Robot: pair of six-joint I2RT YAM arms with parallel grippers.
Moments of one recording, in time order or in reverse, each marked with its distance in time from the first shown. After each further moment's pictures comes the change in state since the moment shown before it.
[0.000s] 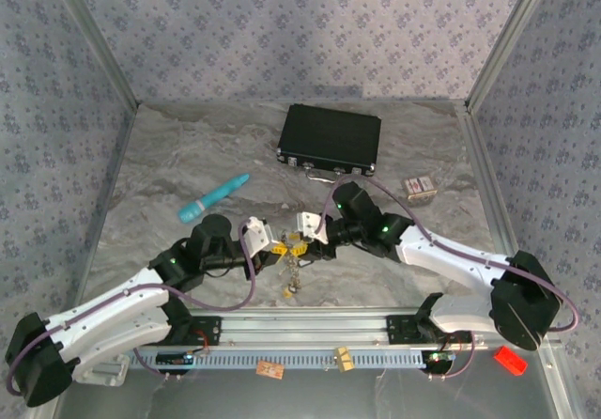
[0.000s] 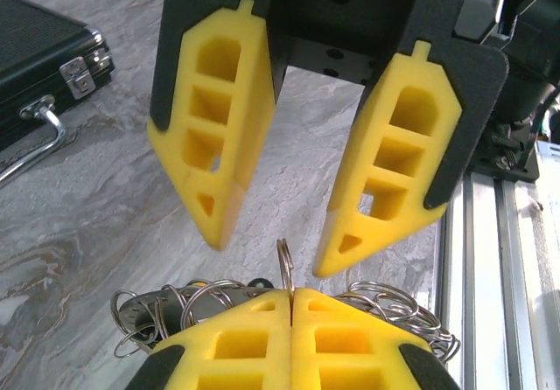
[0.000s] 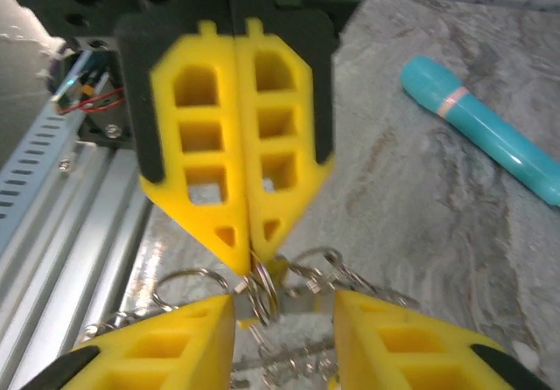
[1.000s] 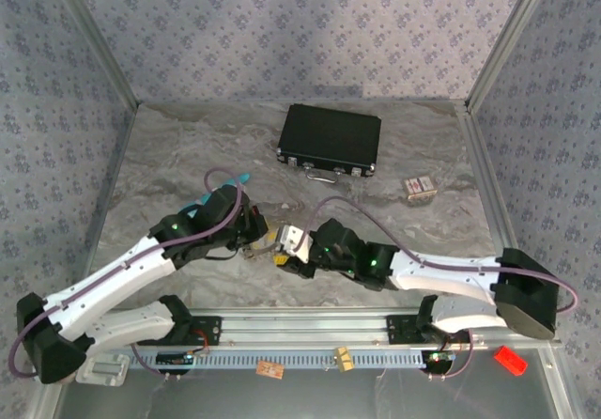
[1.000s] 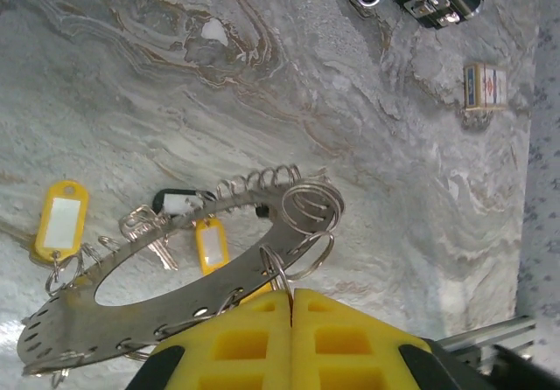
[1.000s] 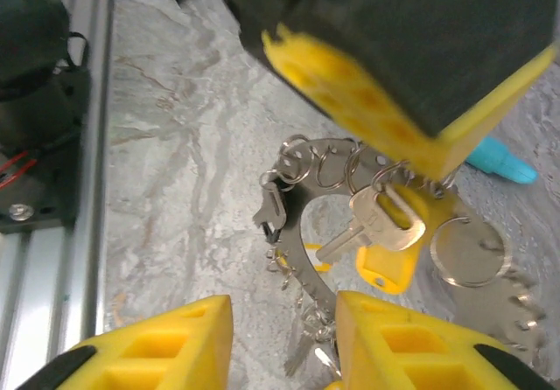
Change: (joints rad) left arm -0.002 0.224 0.449 -0.597 -0.413 -1.228; right arm 0.332 0.019 -0.127 0.336 0.554 0.368
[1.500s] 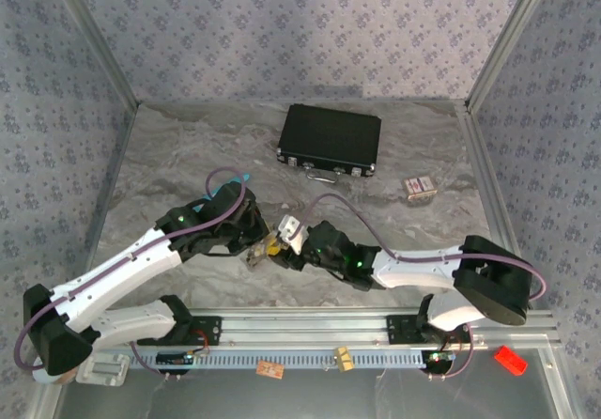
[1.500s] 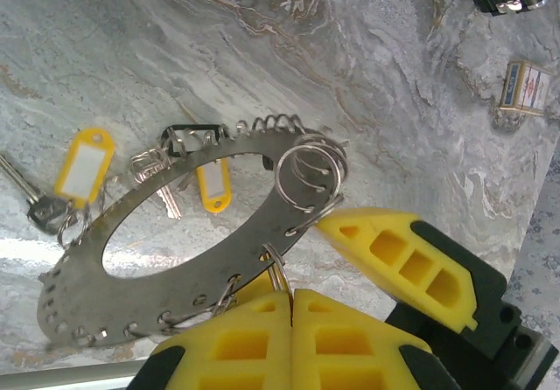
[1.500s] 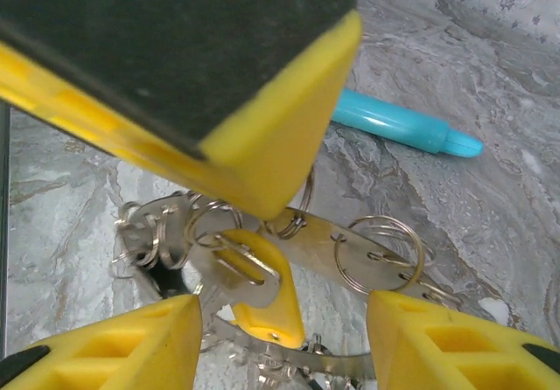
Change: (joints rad) left arm 0.000 0.052 0.044 -0.104 0.052 -0.139; right arm -0.023 0.169 -0.037 0.278 0.116 0.127
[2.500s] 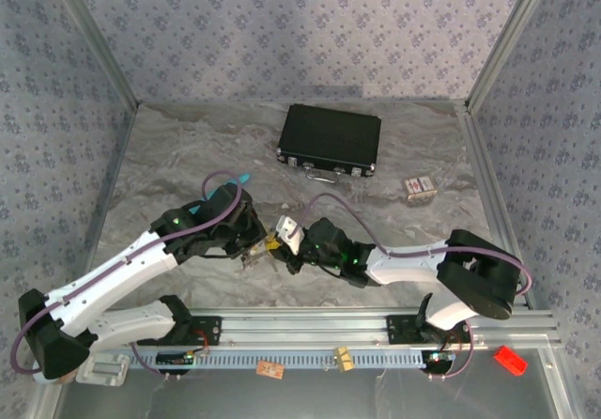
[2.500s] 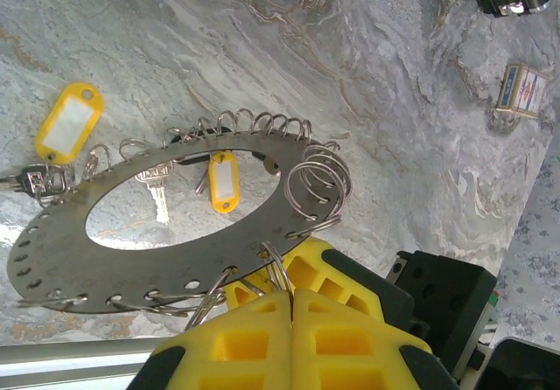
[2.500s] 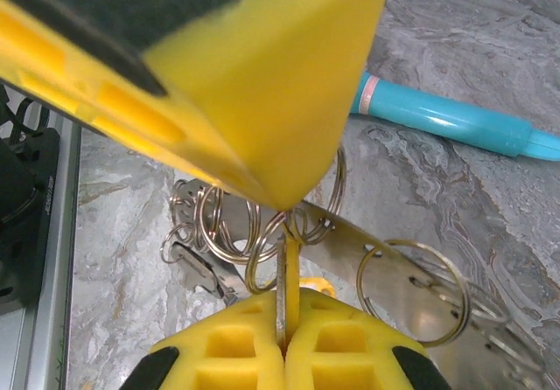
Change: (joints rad) left arm 0.000 -0.030 0.000 -0.030 0.013 -0.051; right arm -0.037 0.070 -0.003 0.079 -0.174 0.041
